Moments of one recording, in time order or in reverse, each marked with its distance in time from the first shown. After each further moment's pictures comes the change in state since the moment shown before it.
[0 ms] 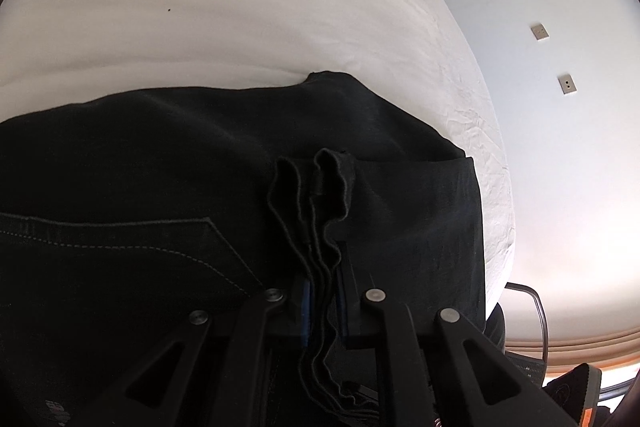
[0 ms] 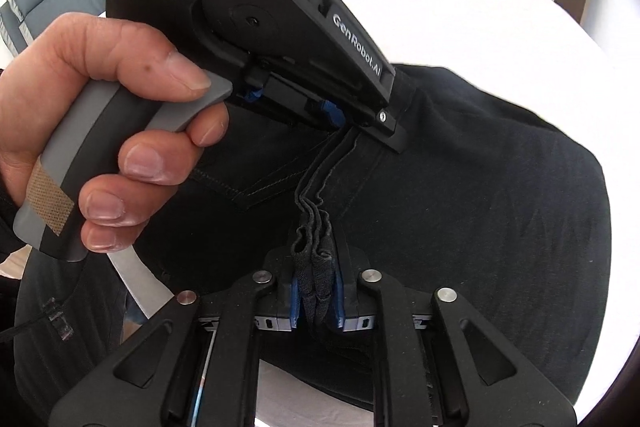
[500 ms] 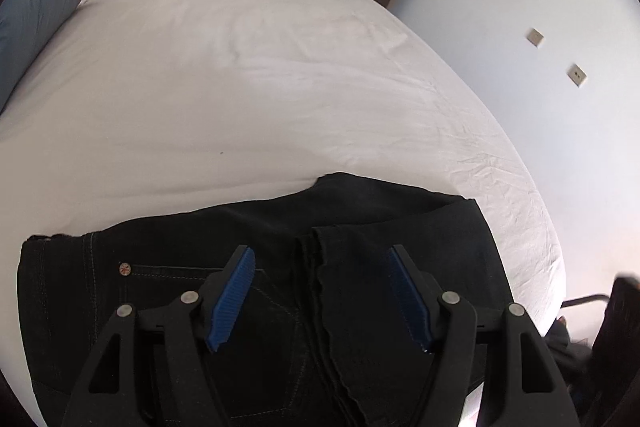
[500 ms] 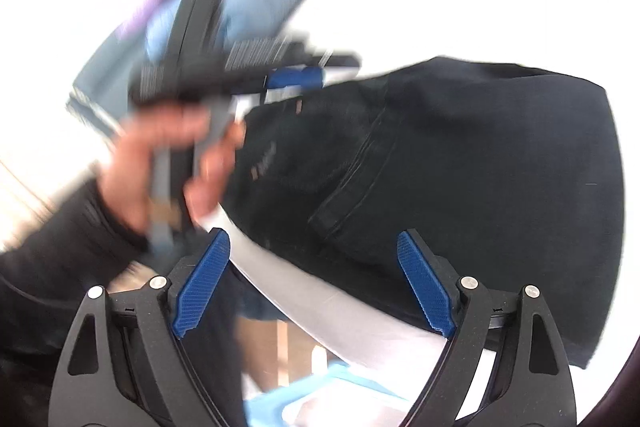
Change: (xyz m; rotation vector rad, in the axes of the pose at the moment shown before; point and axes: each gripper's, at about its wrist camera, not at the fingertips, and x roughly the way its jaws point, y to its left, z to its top) left arm -0.068 -0.063 -0.033 0.231 -0.352 0.278; right arm -0.088 -0.100 -0.041 0.282 -0.090 0.441
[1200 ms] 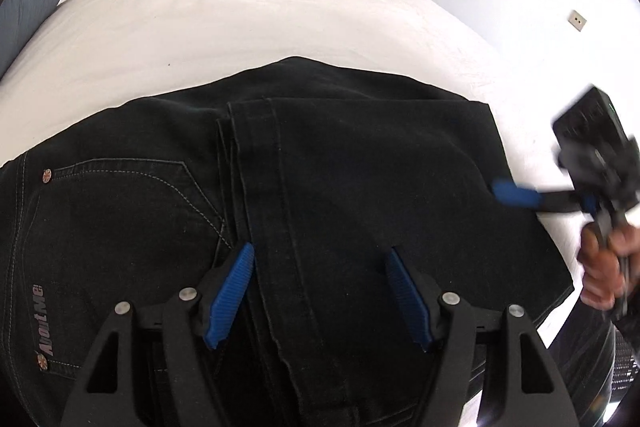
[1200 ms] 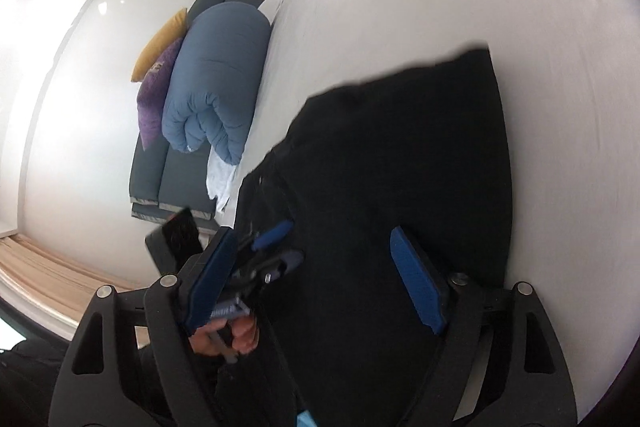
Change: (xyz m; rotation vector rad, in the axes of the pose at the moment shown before) left arm 0.055 -0.022 -0.070 0.060 0.093 0.038; right arm -0.006 -0.211 0.038 0.398 0.047 0.314
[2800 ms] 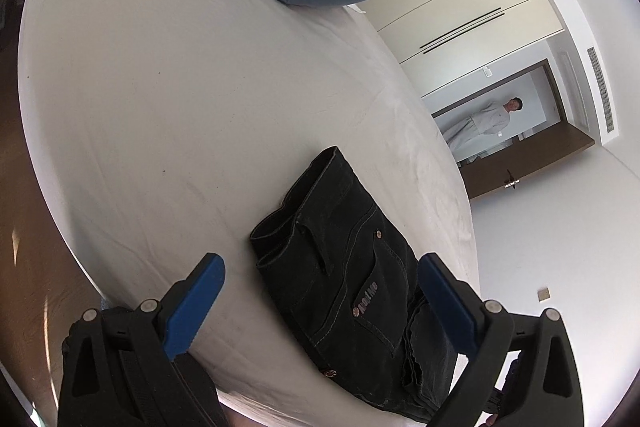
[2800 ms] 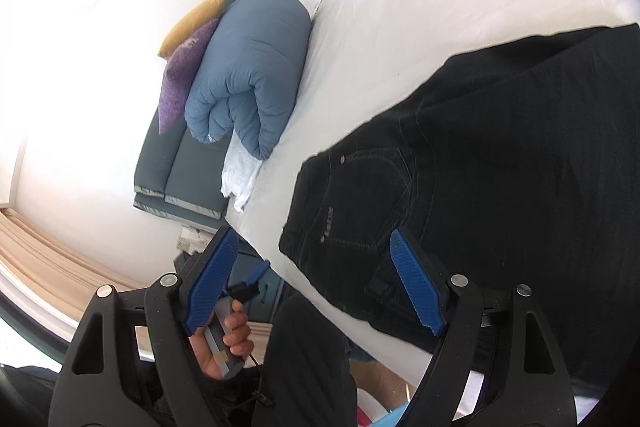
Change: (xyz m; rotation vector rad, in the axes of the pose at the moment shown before) left arm -0.228 0.242 -0.177 -0.959 -0.465 -0.078; right arm 0.105 0.167 -0.054 -0.092 -0.078 -0.004
